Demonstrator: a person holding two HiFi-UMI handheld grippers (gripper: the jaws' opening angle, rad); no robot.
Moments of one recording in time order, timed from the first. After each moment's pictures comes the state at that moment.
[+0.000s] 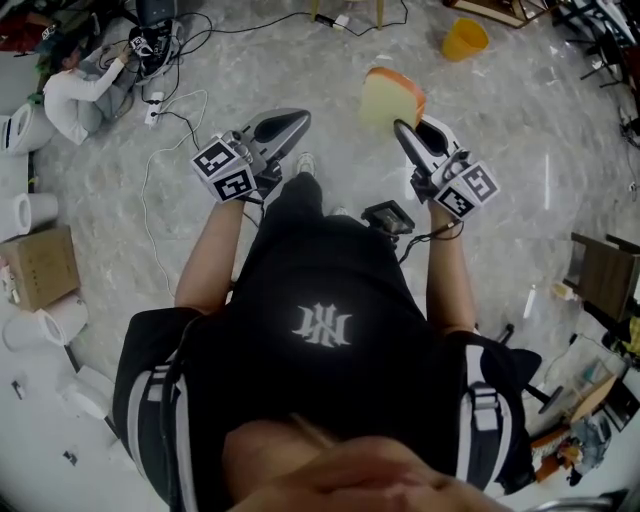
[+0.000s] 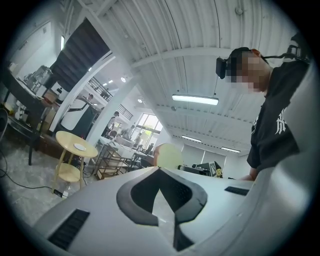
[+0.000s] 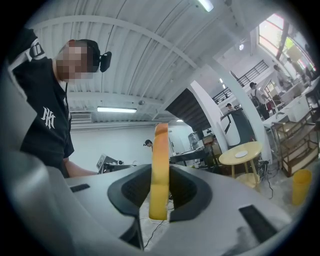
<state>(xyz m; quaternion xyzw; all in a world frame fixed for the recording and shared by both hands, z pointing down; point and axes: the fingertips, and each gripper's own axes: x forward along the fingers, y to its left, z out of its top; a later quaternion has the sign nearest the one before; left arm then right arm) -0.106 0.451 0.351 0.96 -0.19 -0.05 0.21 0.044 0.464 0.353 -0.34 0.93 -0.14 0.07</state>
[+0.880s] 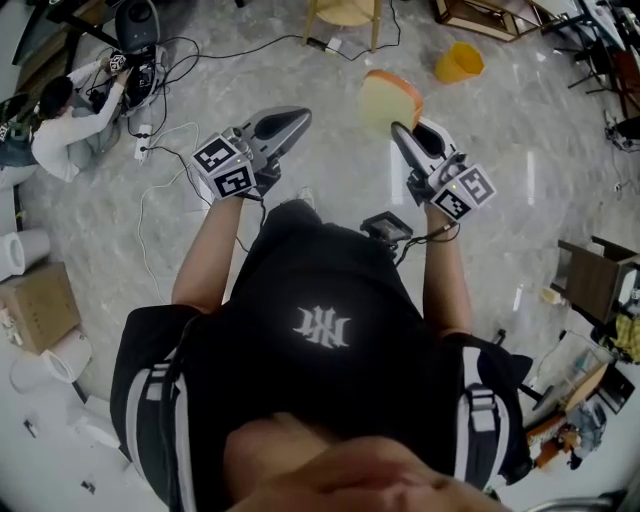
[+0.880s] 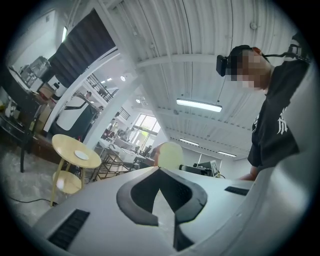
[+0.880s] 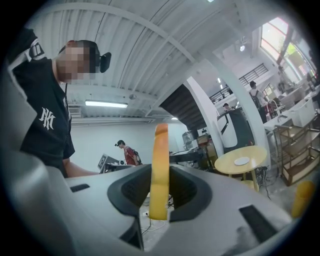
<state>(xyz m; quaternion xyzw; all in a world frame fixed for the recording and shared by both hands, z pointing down) -0.148 0.251 0.352 0.96 -0.15 -0.06 0.22 -0.006 0.277 0.343 -0.37 0.92 -0.14 0.04</state>
